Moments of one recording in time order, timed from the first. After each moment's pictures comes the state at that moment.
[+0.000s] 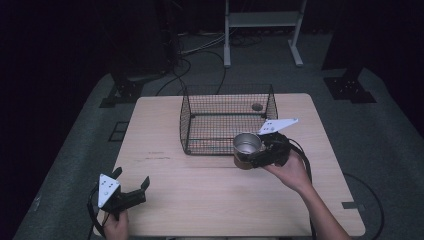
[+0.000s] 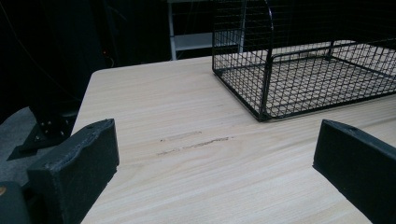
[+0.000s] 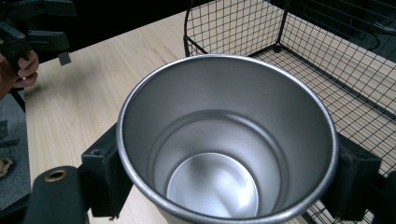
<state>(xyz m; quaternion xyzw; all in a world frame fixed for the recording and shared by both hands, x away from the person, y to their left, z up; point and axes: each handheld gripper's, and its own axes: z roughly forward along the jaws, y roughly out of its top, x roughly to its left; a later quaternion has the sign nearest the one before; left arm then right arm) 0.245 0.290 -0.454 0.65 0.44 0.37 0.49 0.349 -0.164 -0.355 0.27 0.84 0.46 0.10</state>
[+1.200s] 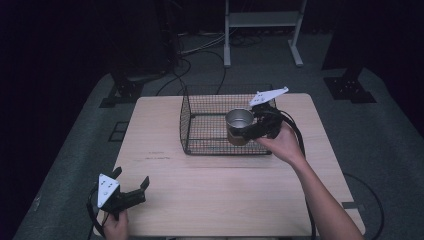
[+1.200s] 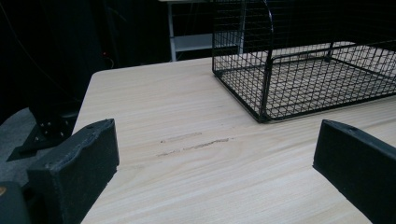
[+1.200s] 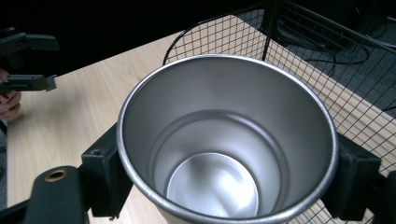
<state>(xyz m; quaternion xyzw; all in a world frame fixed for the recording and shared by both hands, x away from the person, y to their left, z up) 0.245 0.292 -0.453 0.65 0.44 0.37 0.49 0.400 -0.145 -0.309 0.27 0.84 0.45 0.11</state>
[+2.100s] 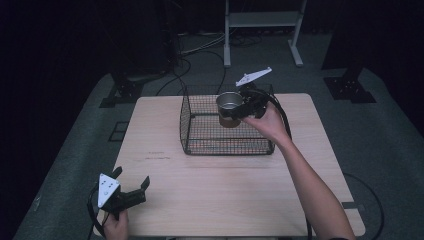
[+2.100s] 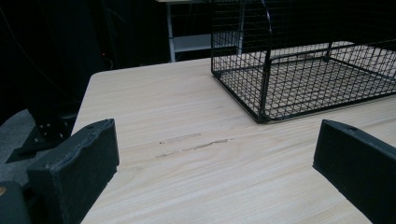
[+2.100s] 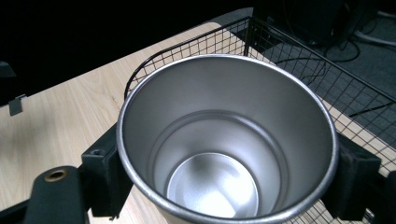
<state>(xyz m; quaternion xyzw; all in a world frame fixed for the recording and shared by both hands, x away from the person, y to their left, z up) 0.245 0.291 -0.452 0.65 0.44 0.37 0.49 0.460 -0.118 -0.299 0.28 0.84 0.44 0.11</state>
